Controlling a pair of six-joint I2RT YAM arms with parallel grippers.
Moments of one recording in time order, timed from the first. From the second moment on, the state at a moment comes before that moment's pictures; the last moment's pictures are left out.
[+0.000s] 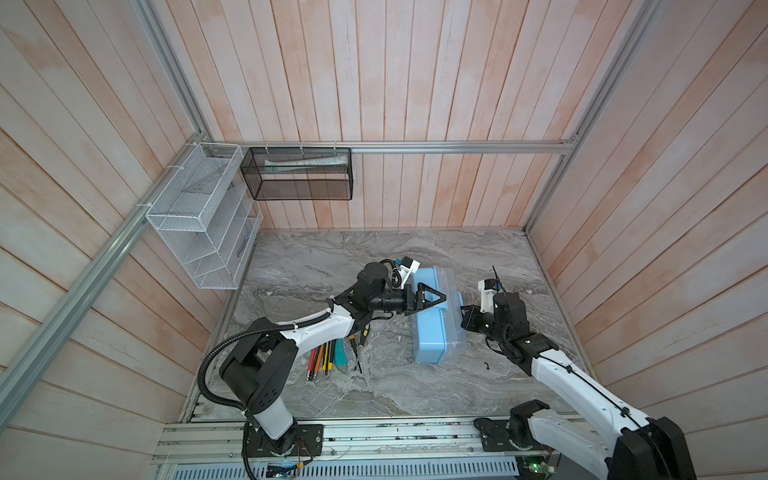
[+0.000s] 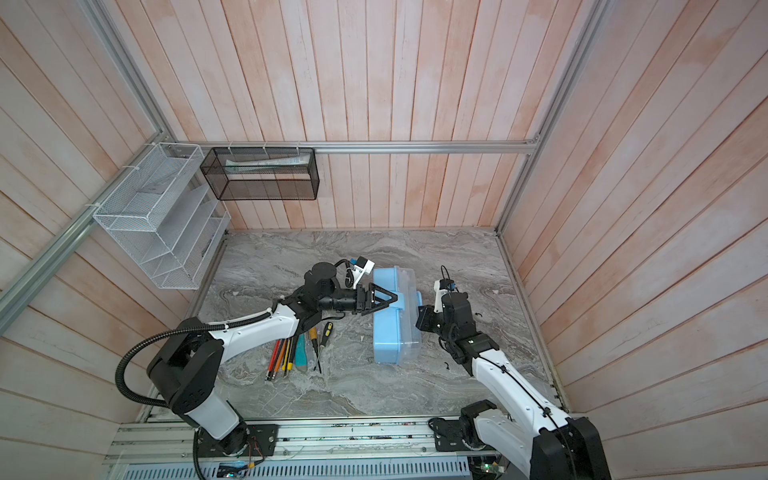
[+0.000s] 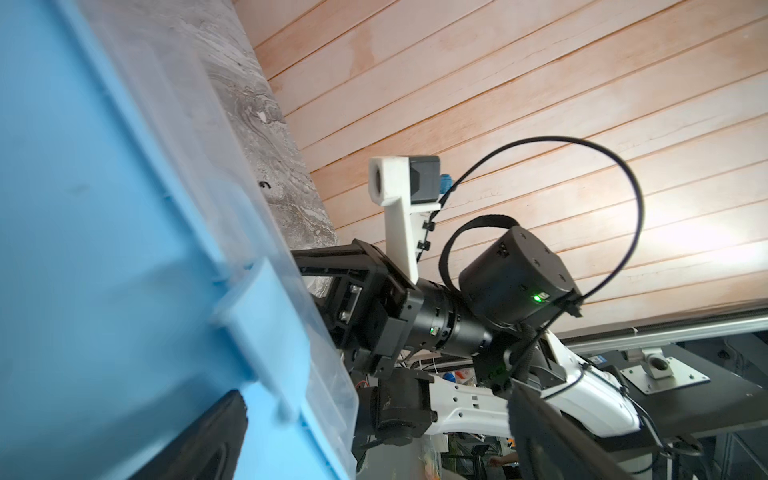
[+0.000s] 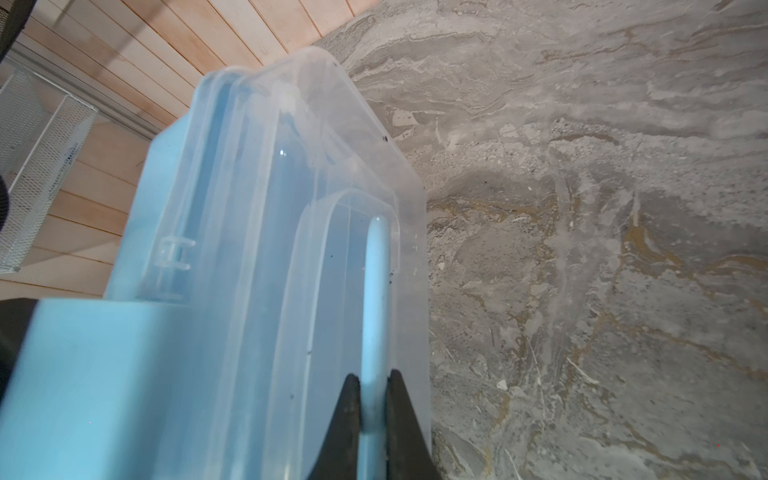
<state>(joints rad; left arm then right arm) -0.71 1.67 1.03 0.45 0.81 -0.97 0.35 1.00 0.52 -0.11 -0.17 0.55</state>
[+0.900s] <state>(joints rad) -0.53 1.34 0.96 -0.10 0.51 -0.53 0.44 1.03 0.69 -0.11 -0.16 0.58</state>
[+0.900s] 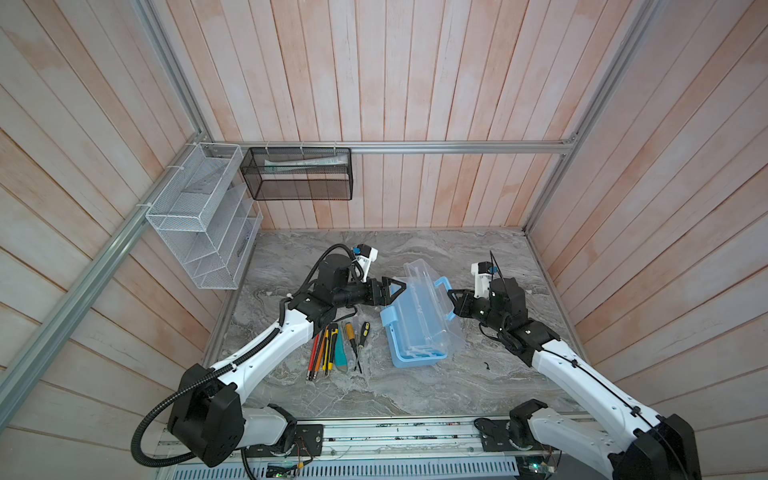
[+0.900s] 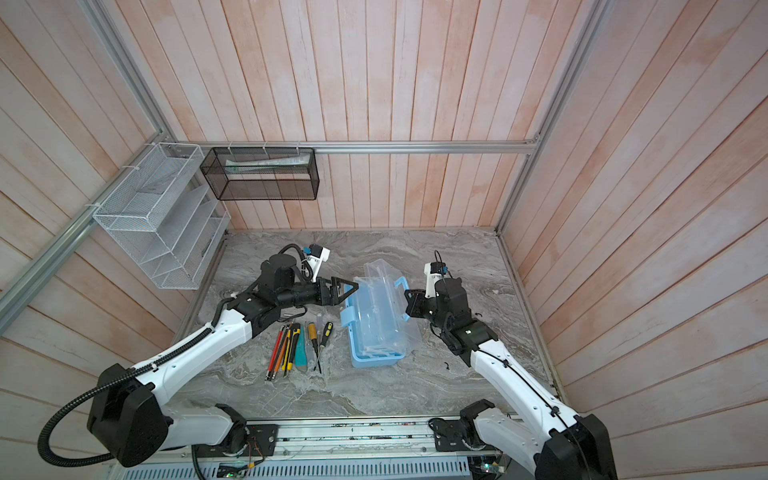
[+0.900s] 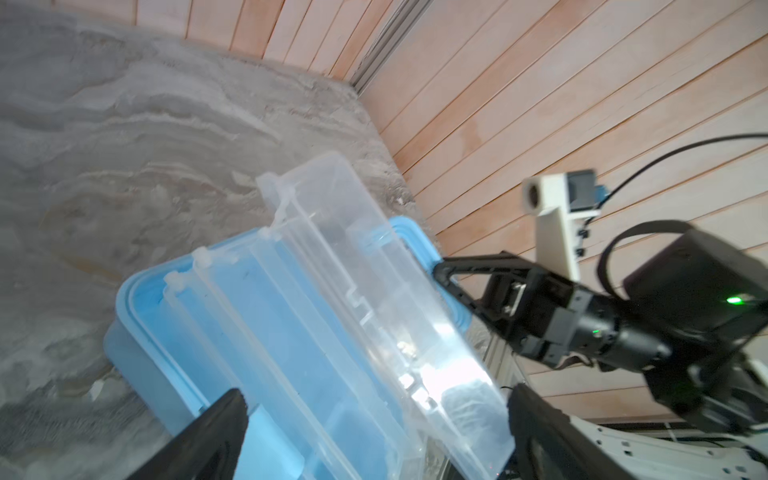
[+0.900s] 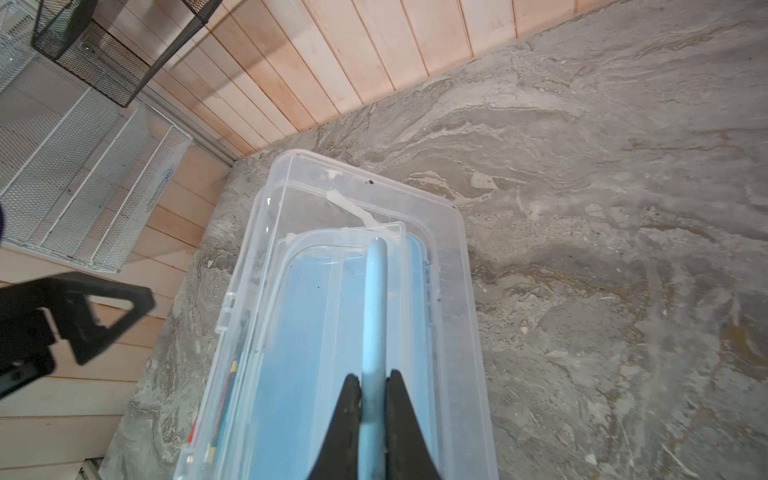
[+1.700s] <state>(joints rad) -0.49 1.56 0.78 -0.04 0.41 -0.62 0.37 0.94 0.56 0.03 -0.18 0.71</state>
